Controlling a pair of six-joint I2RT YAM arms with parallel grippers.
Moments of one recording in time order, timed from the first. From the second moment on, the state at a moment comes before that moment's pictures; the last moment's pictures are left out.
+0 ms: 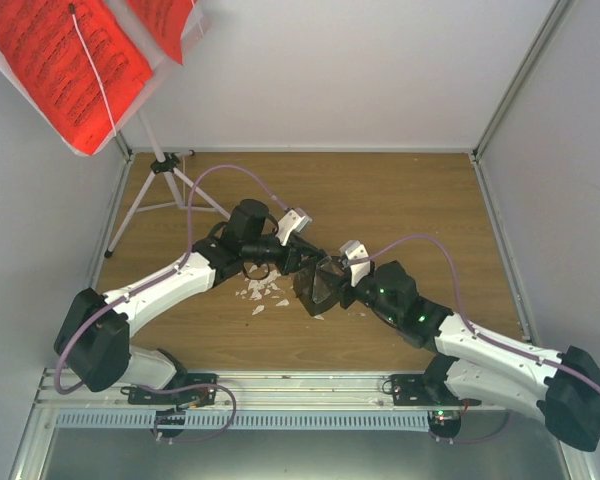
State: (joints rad) left arm -0.65 1.39 0.95 -0.12 0.61 -0.16; right arm 0.86 0.94 0.43 0.22 0.05 0.10
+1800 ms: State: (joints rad) left arm -0.75 1.21 0.85 -0.10 0.38 -0.24; right arm 0.88 0.74 0.47 -0.03 0.29 0.17
